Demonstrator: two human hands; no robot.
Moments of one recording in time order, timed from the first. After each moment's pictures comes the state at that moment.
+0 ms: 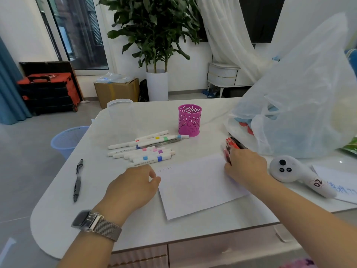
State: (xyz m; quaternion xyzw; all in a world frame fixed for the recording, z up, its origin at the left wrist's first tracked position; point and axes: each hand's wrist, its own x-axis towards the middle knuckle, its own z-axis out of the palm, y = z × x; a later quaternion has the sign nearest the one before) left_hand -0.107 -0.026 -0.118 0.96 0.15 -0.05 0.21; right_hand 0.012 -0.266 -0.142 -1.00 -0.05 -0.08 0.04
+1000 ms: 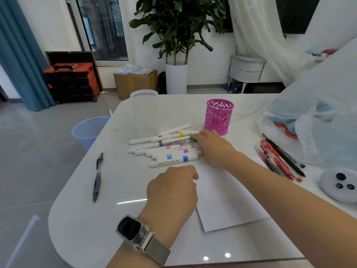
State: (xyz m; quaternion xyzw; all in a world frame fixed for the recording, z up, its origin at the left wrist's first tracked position) left_hand -0.098 -0.045 -0.120 0.98 0.12 0.02 0.17; right_hand 0.083 -0.133 -0.159 -0.94 -0.33 -0.03 0.03
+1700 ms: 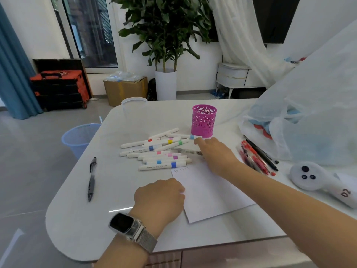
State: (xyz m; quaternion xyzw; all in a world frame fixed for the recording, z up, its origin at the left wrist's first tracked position) left_hand -0.114 -0.046 -0.120 0.98 0.08 -0.11 0.11; right_hand 0.041 -0.174 -0.140 -0.96 -0.29 -0.05 0.01
